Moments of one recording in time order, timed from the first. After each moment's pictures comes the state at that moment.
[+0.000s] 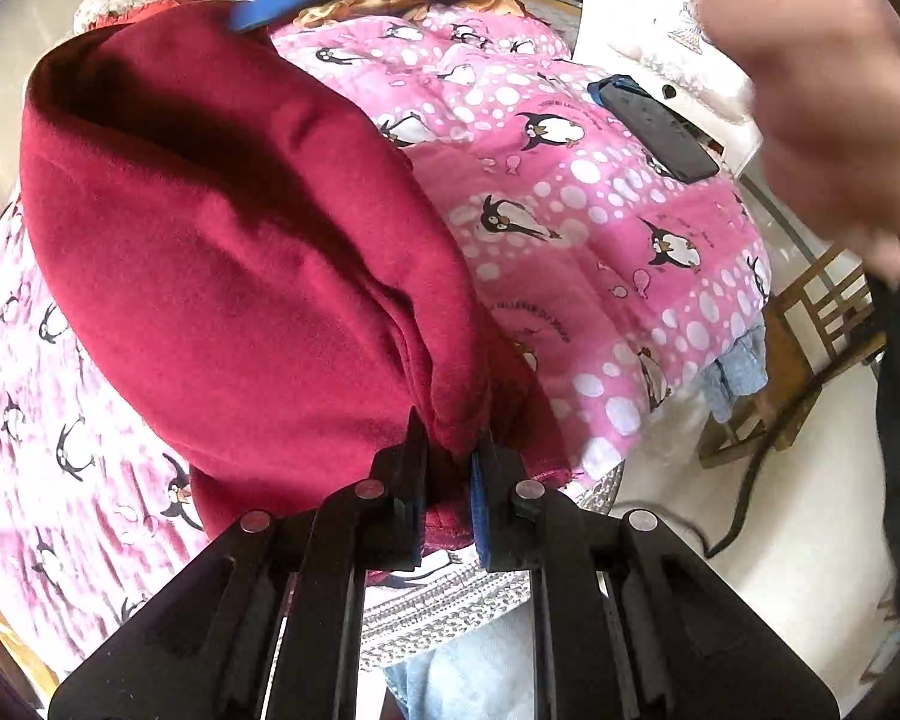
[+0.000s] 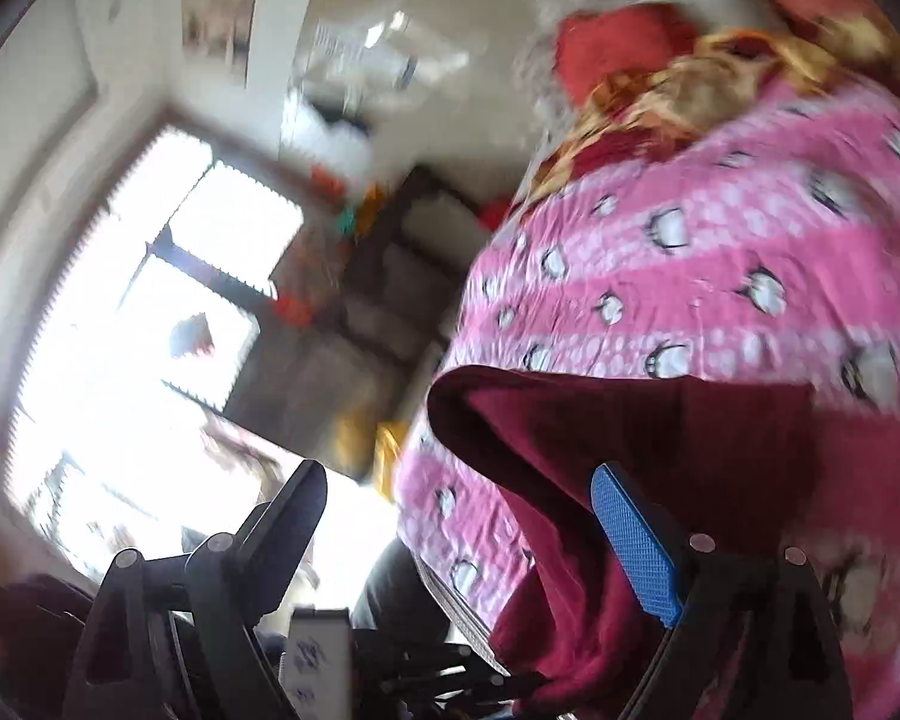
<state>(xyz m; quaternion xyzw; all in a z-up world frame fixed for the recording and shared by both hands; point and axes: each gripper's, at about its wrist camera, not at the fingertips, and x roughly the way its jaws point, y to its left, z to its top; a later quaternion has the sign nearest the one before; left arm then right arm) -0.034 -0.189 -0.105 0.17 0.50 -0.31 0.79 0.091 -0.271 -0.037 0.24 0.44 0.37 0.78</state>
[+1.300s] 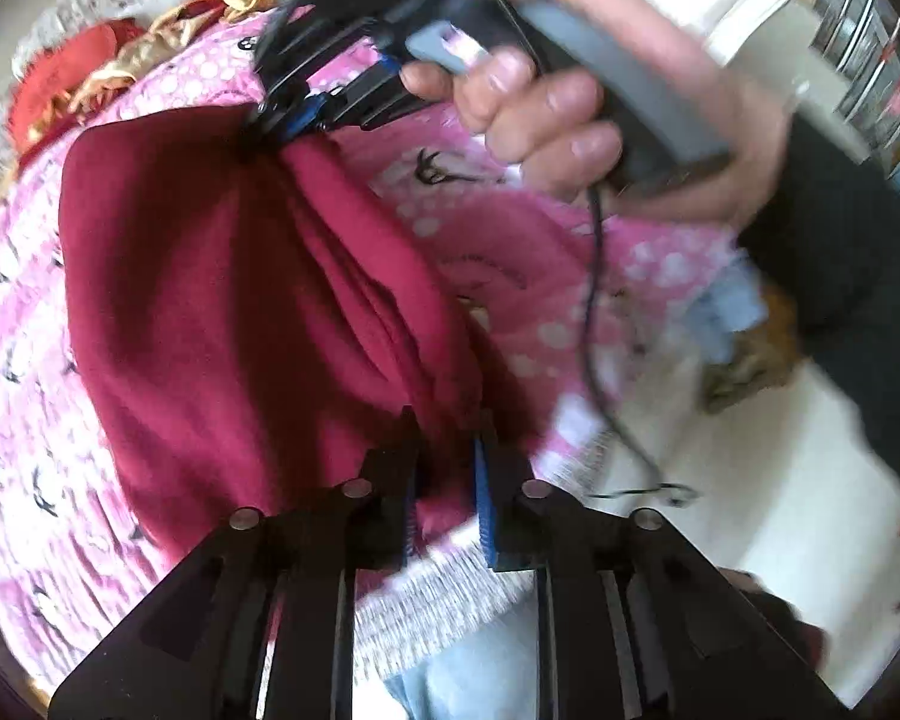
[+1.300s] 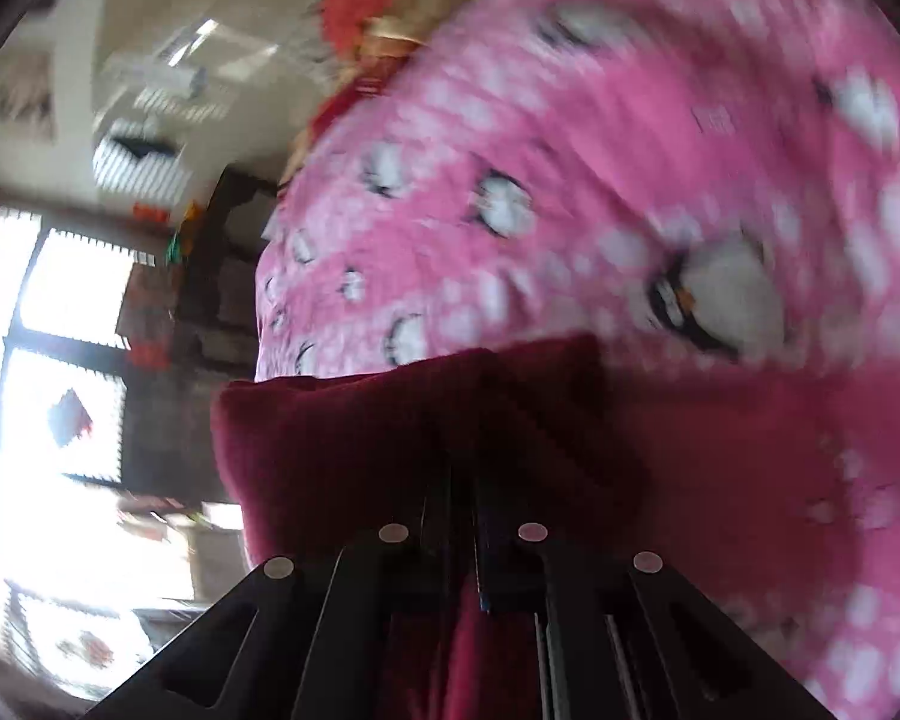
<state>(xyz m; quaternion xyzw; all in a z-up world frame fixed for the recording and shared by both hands) -0.042 -0.193 -0.122 0.20 0.51 -0.38 0.75 0.148 -0.350 -0.188 0.35 0.53 0.21 0.74</state>
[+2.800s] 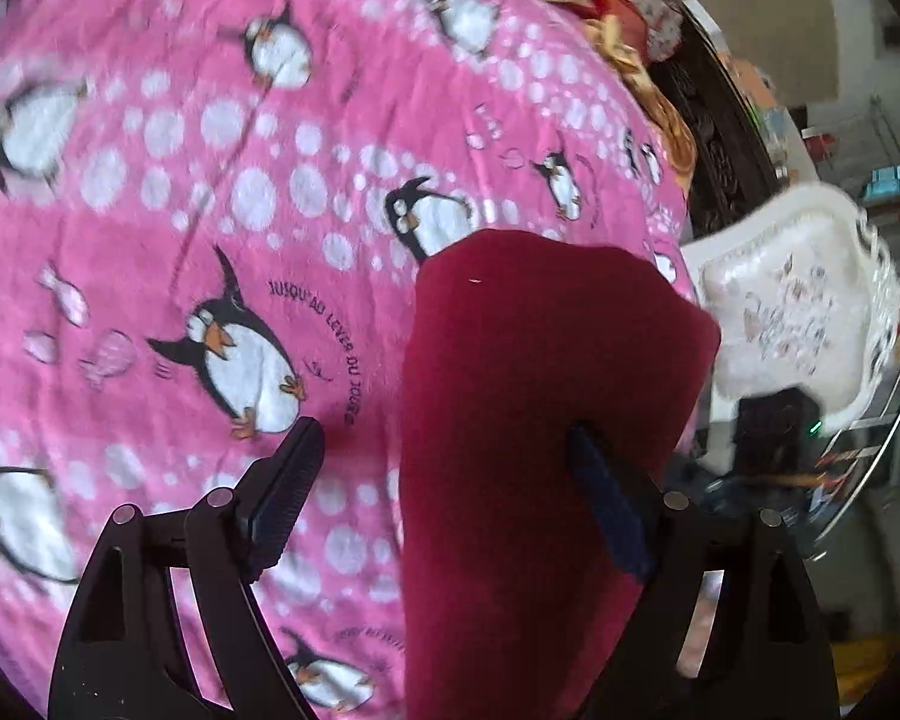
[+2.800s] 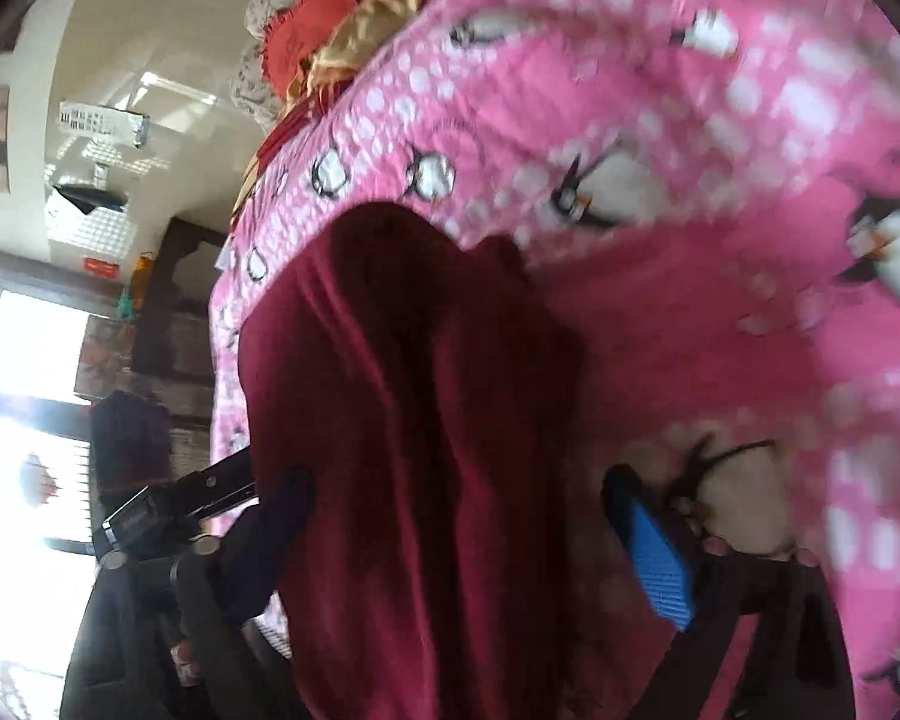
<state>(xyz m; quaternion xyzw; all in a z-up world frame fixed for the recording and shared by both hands) 0.190 -0.060 -0.182 -0.22 0.64 -0.28 0.69 0.088 -0.350 -0.184 0.35 0.53 0.11 0.76</state>
